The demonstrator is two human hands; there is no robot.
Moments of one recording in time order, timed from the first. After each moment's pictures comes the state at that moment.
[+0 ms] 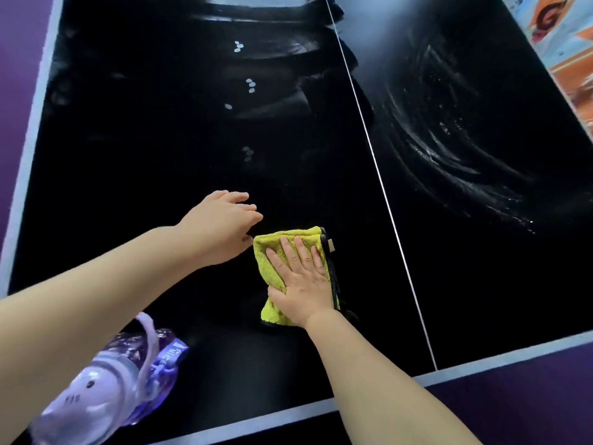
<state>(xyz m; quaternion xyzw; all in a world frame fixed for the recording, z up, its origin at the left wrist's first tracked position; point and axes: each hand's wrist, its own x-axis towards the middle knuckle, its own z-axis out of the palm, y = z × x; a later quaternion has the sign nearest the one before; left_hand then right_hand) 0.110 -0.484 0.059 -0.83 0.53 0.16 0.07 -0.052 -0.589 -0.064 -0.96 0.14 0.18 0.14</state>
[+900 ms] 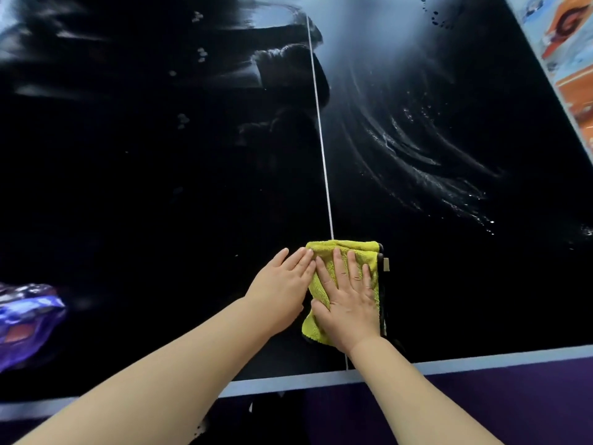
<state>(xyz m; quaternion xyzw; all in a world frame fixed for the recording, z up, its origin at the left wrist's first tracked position) -0.122 -0.643 -0.035 -0.82 0.52 0.20 0.08 -0.230 -0.764 -0.078 -0.96 0.19 0.17 0.09</state>
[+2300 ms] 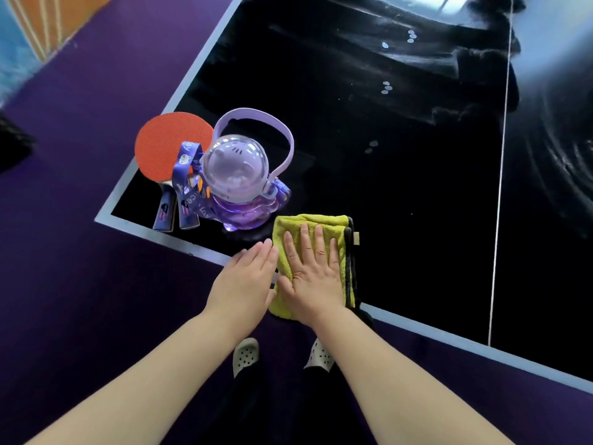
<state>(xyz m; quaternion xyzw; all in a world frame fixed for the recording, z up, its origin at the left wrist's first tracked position) -0.172 -0.279 -0.044 -0.96 0.25 0.10 -0.05 -0.179 -0.428 -0.077 -0.97 -0.04 0.21 0.06</state>
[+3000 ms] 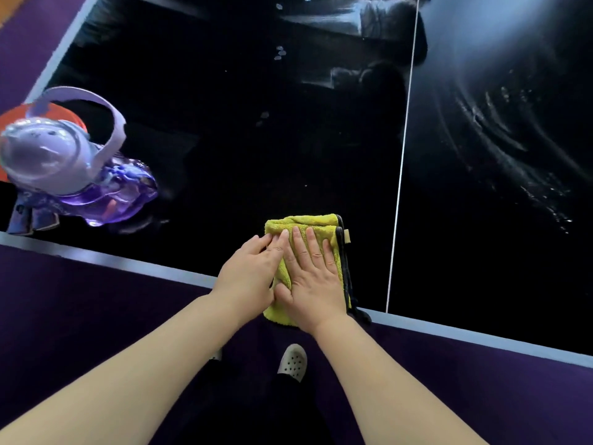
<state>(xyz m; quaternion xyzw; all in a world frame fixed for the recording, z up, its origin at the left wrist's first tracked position) -0.202 -0.494 -0.038 -0.95 0.22 0.19 -0.14 -0.251 -0.624 -0.087 -0.98 -0.02 0.16 0.10</state>
